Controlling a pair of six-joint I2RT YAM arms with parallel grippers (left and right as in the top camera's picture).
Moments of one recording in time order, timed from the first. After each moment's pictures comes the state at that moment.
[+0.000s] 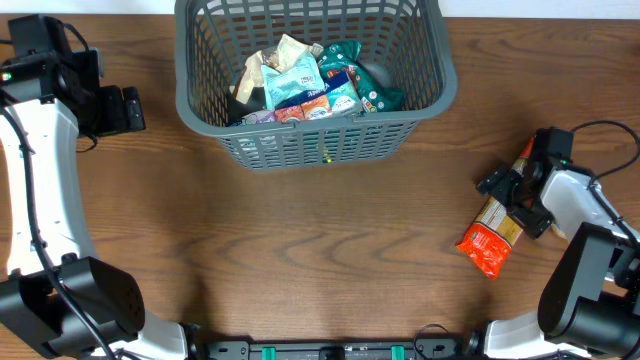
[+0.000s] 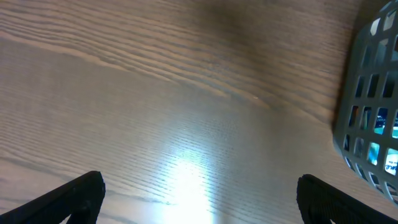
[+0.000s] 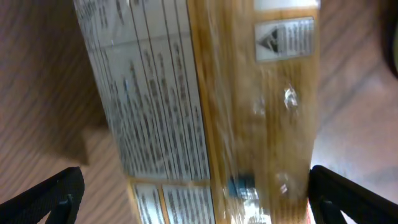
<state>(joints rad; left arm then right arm) 0.28 1.72 1.71 -1.19 -0.01 0.06 -0.31 1.69 0.91 -0.61 0.05 0.50</state>
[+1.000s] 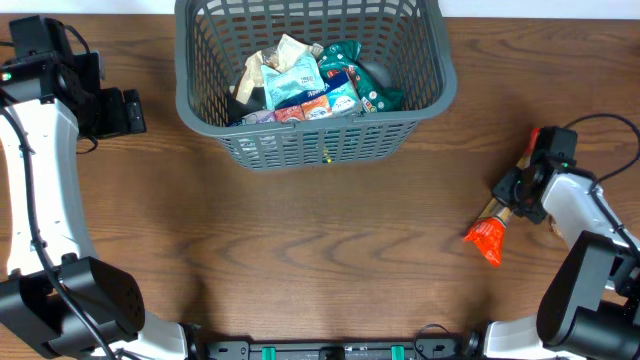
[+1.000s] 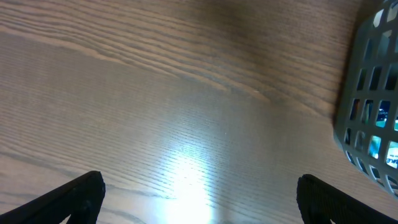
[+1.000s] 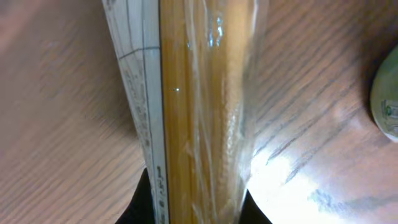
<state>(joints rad) 0.28 1.72 1.71 -1.21 -0.01 0.06 -0.31 1.65 0.94 -0.61 0.06 0.39</state>
